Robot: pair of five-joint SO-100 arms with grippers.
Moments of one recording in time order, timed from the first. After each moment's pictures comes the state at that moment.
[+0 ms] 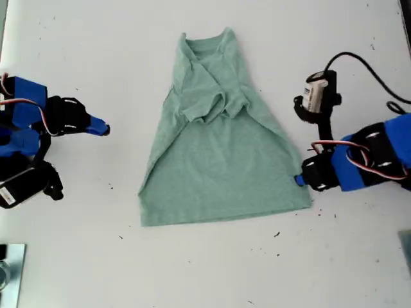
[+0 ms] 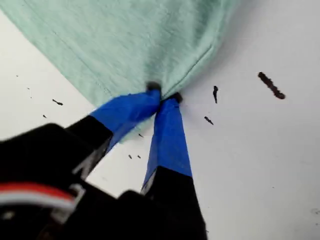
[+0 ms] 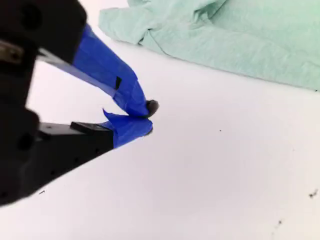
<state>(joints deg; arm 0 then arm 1) -18.7 163.6 164.2 56.2 9.8 -9.1 117.2 144.1 51.2 -5.6</state>
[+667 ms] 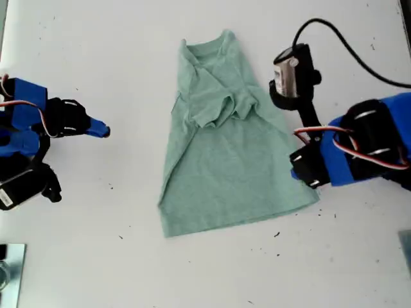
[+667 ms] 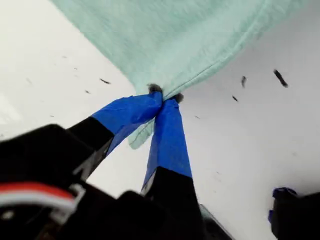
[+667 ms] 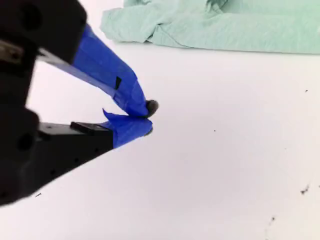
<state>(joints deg) -17.5 163.9 164.2 56.2 9.7 -7.2 118.2 101.0 90.3 -16.3</state>
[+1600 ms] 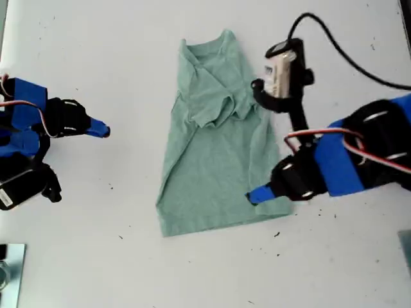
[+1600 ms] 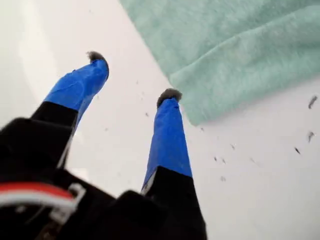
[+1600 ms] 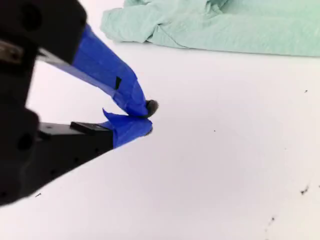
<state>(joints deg) -17.5 163.9 164.2 56.2 9.7 -9.4 117.2 89.0 86.2 -17.5</state>
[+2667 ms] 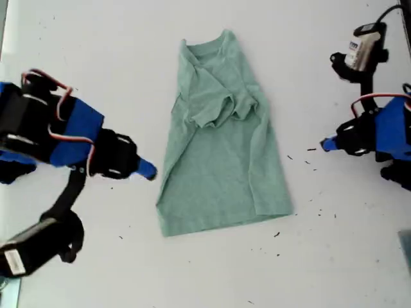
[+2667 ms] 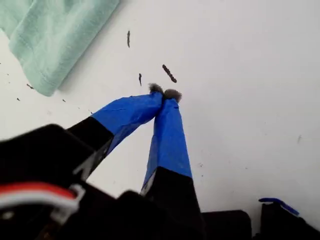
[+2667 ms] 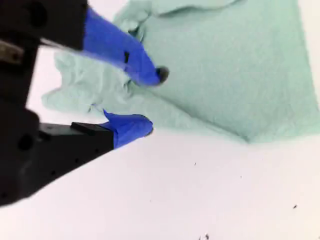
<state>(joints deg) 3.9 99.3 79.6 89.5 0.4 10.2 178.3 156.5 81.7 -29.4</state>
